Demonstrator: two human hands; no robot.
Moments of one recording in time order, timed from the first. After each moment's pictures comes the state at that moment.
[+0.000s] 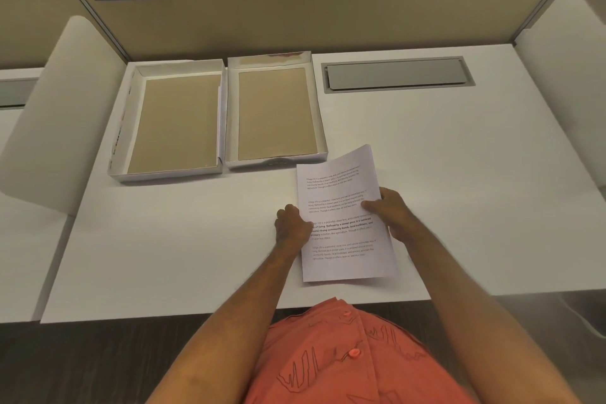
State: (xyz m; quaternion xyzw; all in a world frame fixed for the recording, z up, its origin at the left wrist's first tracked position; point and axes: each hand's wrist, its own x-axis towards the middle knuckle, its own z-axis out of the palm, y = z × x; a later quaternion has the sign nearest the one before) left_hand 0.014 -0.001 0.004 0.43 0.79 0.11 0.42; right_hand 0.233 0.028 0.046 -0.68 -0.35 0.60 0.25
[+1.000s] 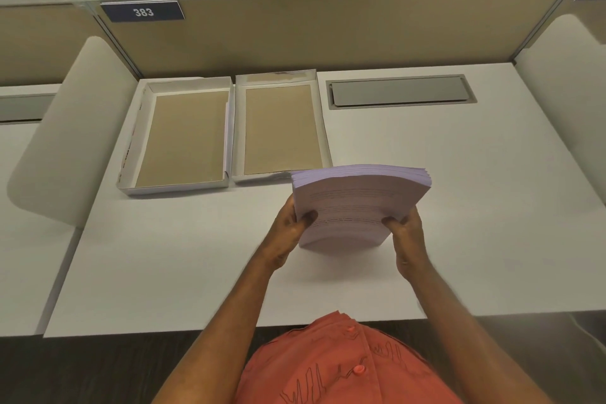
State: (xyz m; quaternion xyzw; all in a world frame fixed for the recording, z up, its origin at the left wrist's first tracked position) left_hand -0.022 -0.007 0.074 0.45 0.48 0.42 0.62; right_hand 0.225 -0.012 0.063 -0.61 -0.38 0.50 0.48
